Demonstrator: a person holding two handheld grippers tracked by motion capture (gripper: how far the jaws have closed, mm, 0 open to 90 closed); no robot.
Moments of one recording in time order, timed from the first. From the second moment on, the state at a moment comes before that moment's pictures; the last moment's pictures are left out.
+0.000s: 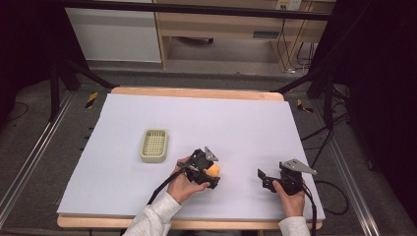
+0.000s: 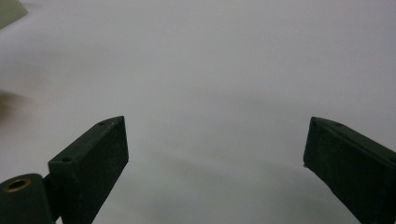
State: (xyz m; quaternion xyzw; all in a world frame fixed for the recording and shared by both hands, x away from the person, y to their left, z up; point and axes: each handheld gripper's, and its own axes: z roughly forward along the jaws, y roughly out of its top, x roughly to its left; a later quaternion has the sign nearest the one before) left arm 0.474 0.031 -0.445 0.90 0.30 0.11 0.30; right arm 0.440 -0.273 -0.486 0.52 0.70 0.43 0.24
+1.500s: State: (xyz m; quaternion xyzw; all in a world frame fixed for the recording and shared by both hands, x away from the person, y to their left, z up) left arm 0.489 0.125 -0.411 0.86 0.38 0.15 0.32; right arm 0.440 -0.273 -0.487 0.52 0.70 0.43 0.24
